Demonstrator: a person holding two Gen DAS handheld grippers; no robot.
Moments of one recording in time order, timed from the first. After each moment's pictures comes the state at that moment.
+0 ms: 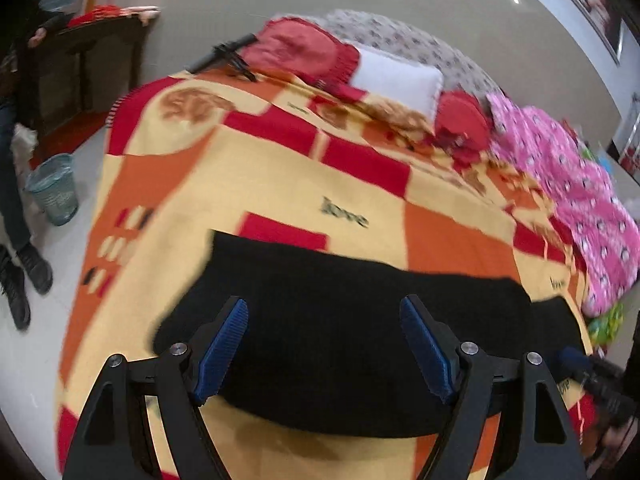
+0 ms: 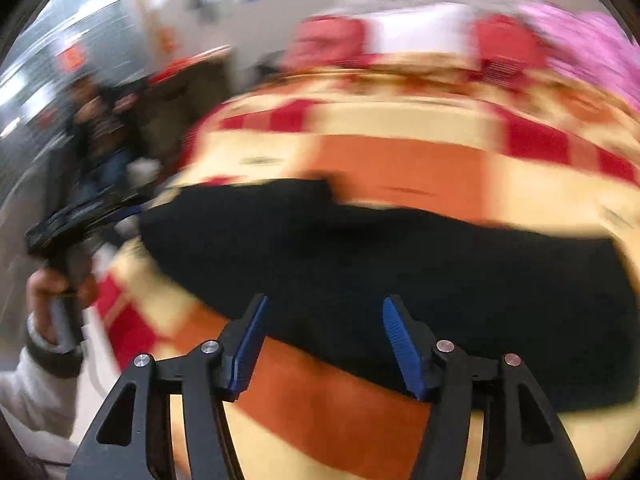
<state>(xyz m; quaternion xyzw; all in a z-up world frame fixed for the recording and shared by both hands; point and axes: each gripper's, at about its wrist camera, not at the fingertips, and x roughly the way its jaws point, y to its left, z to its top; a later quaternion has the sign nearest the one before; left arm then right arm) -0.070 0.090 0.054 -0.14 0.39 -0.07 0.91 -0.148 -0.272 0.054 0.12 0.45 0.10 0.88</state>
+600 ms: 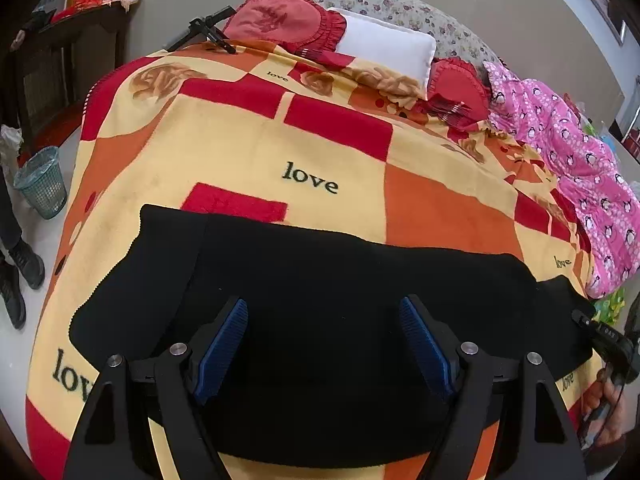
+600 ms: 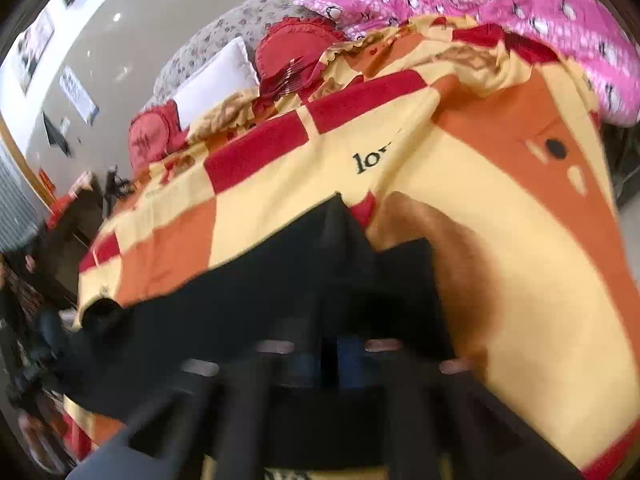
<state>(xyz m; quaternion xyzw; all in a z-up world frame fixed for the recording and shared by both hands) -0.037 0.050 0.044 -0.13 0.42 -0.07 0.89 -0.157 -0.445 0.009 0.30 0.40 -0.09 0.86</state>
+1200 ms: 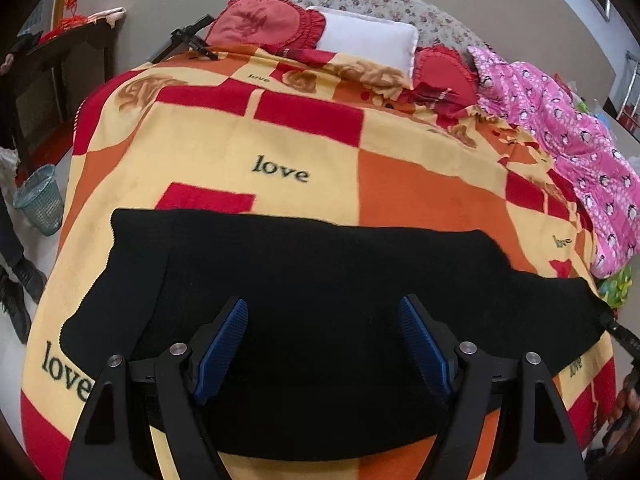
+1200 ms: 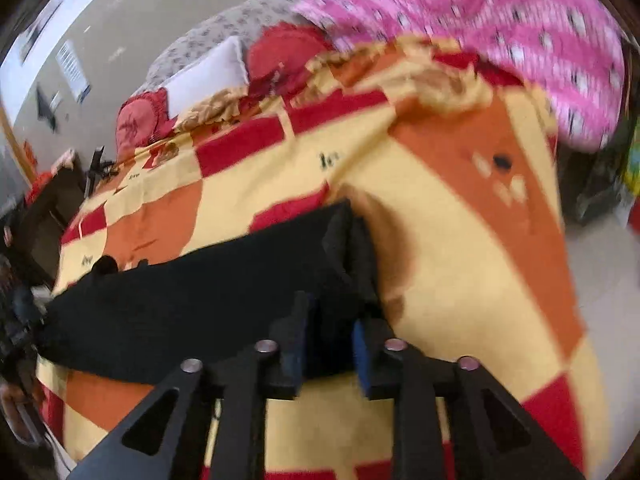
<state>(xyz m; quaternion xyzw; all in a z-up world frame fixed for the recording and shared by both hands) -0.047 0.022 0.042 -0.09 0.42 -0.08 0.90 -0.212 -0.432 0.045 0.20 0.41 -0.14 0.88</state>
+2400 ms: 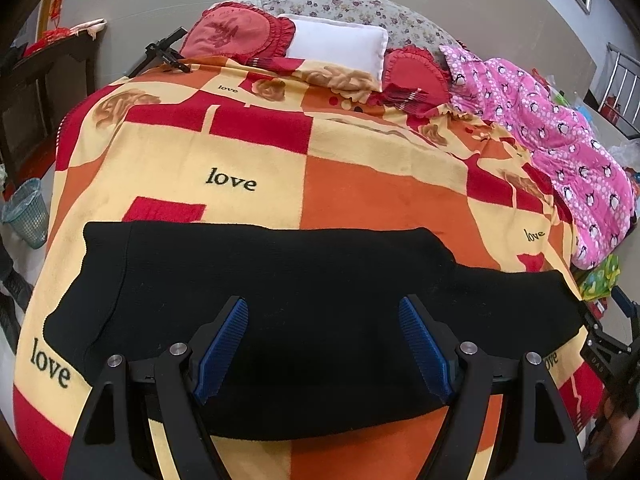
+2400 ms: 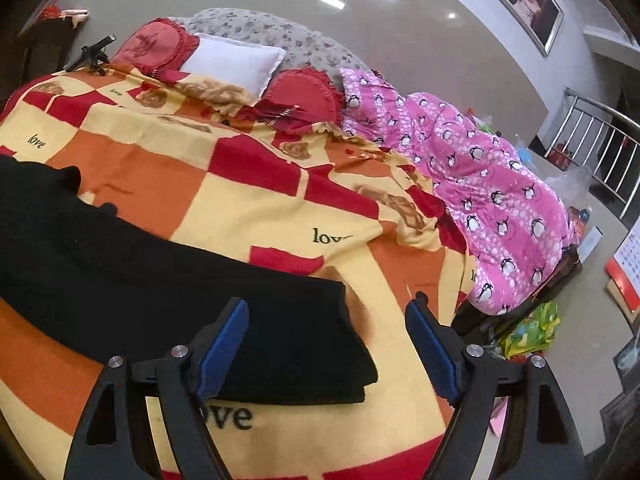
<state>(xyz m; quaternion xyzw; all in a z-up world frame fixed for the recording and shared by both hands) -0.057 0.003 0.058 -0.09 0.41 -0.11 0.90 -0.178 -0.327 0.071 -0.15 0.38 -0.24 0.88</state>
